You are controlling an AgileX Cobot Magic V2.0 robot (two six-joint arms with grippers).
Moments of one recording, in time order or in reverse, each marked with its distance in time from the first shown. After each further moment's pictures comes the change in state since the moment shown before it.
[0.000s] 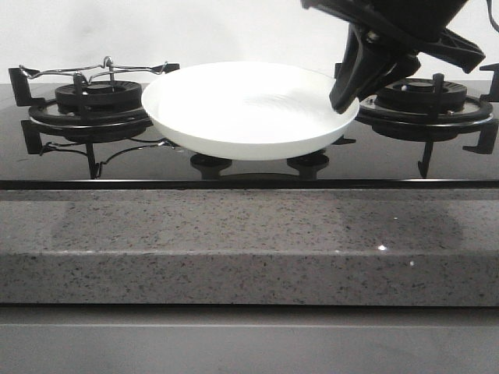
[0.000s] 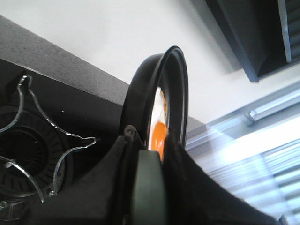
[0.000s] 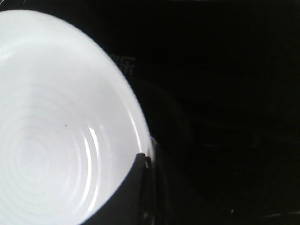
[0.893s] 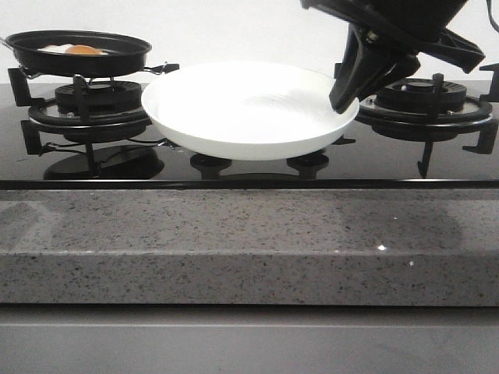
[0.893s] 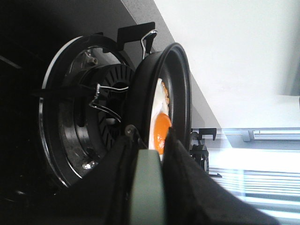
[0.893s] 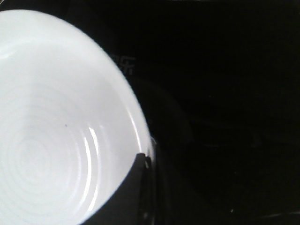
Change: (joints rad) left arm 0.040 0.269 0.024 0.065 -0.011 -0.163; right arm 0.000 0.000 0.000 0.000 0.000 -0.001
